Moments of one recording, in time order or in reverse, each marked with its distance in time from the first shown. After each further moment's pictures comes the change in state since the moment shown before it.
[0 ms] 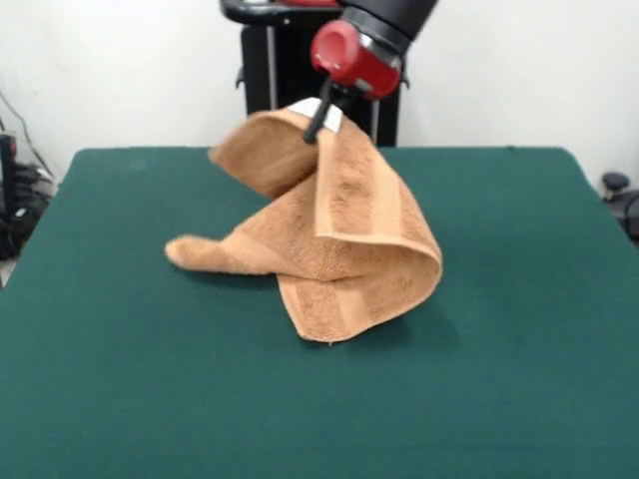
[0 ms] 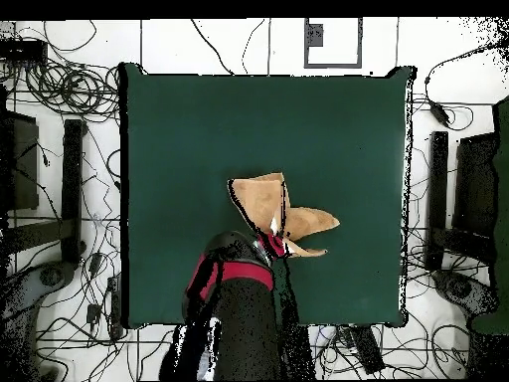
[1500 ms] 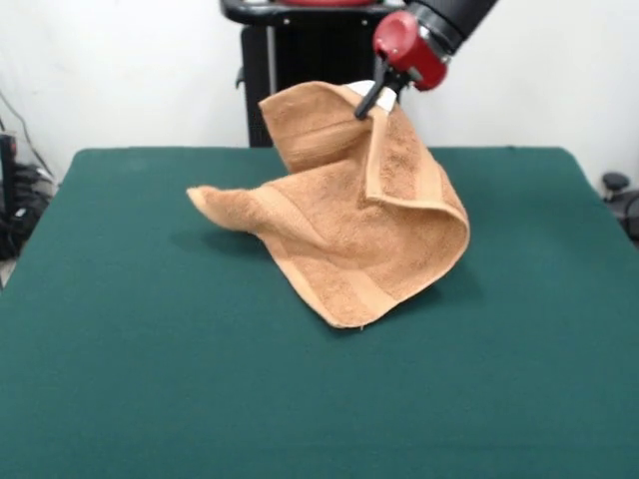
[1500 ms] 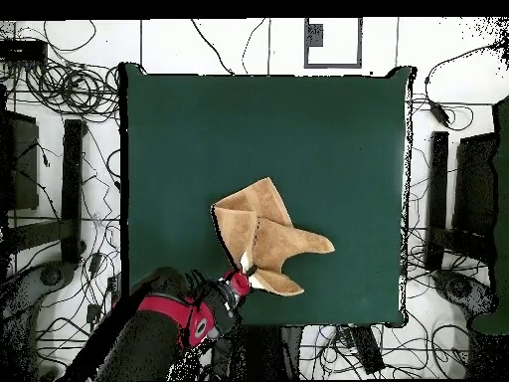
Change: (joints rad) arm 0.447 0.231 -0.283 -0.019 0.160 0.001 0.297
